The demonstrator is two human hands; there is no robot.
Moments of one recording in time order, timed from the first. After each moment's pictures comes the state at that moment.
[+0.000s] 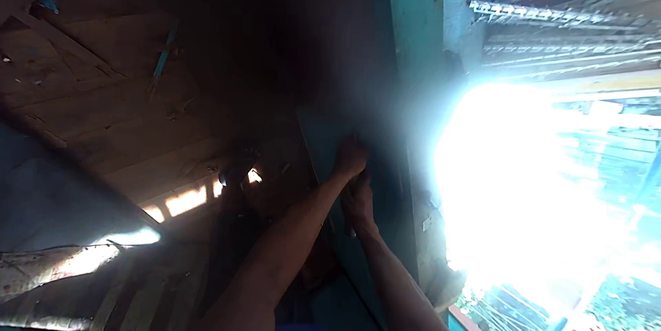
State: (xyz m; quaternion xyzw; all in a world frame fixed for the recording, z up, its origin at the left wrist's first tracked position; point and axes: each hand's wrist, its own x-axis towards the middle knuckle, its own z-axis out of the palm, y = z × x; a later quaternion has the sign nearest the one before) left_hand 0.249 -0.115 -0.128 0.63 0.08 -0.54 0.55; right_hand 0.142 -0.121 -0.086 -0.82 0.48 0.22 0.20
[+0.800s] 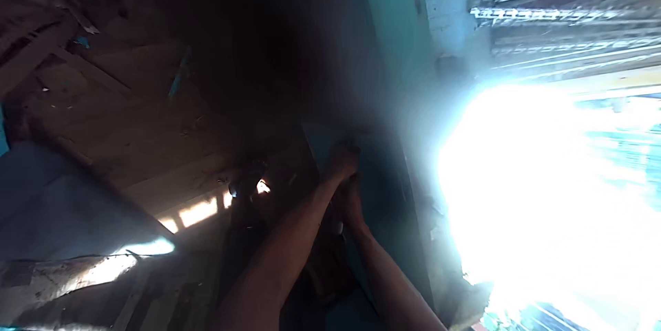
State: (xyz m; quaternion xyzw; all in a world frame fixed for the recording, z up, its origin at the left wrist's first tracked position) left_hand 0.264 -0.112 -0.152 0.65 0.08 -0.56 0.50; right_hand 0.140 -0.125 -0.129 -0.78 0.47 0.20 0.36
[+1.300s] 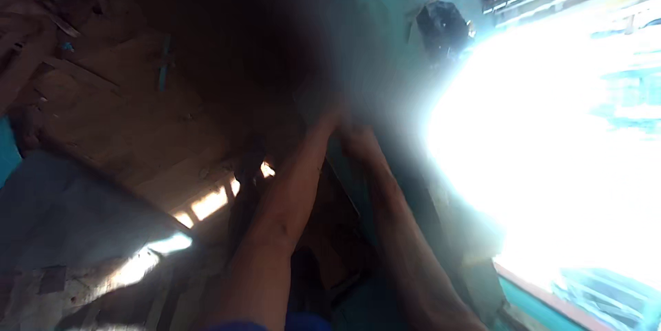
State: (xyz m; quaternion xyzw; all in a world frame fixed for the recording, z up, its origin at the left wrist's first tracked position) left_hand 0.204 -0.116 -0.140 0.60 0.10 -0.52 0.60; right_hand 0.097 -0.137 -0.067 -0.72 0.49 0.21 0.45
